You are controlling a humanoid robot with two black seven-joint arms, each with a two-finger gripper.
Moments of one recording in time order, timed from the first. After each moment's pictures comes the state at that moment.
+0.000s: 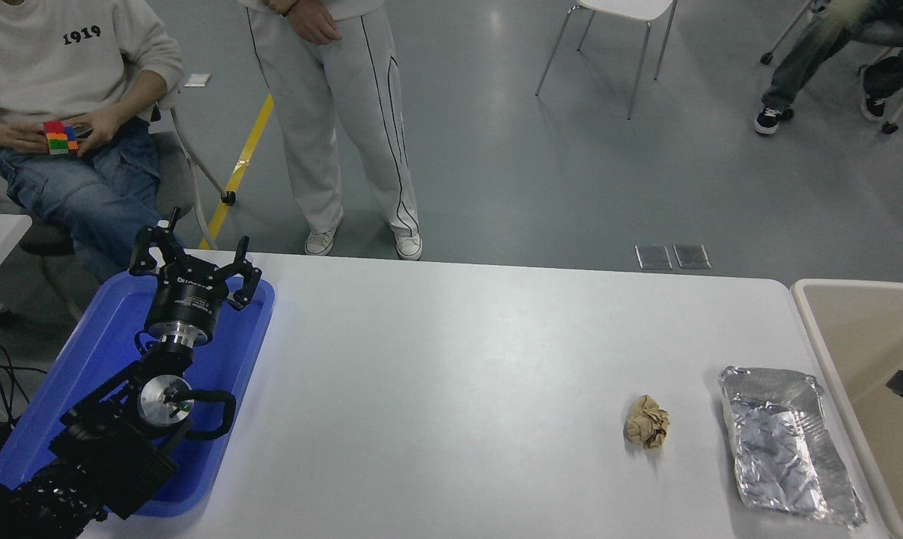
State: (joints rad) left arm -0.62 0.18 -0.87 -0.41 -0.09 -0.57 -0.51; right arm 0.95 -0.84 -0.77 0.83 -0.29 -0.04 0.07
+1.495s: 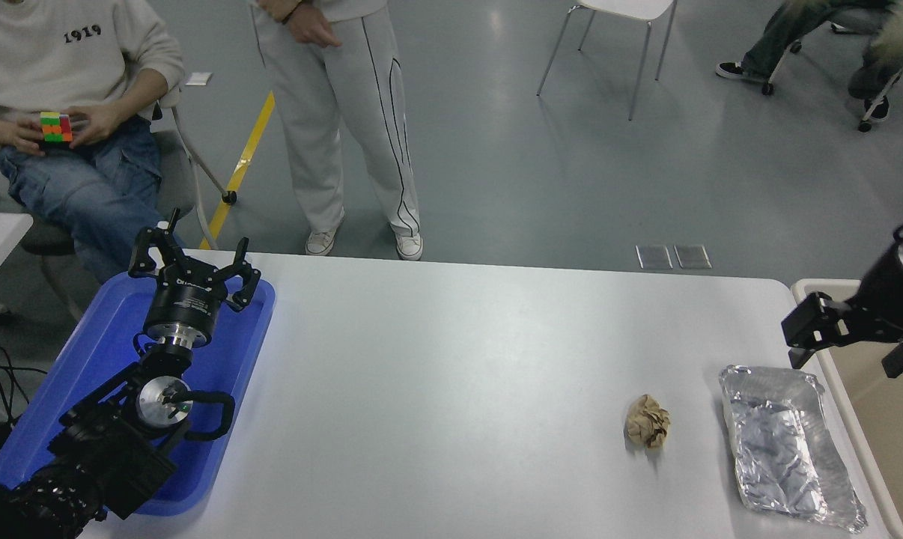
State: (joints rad) left arm -0.62 0.18 -0.87 -0.41 -0.09 -0.57 -0.51; right arm 2.10 -0.43 -1.46 1.38 -0.35 0.78 0.07
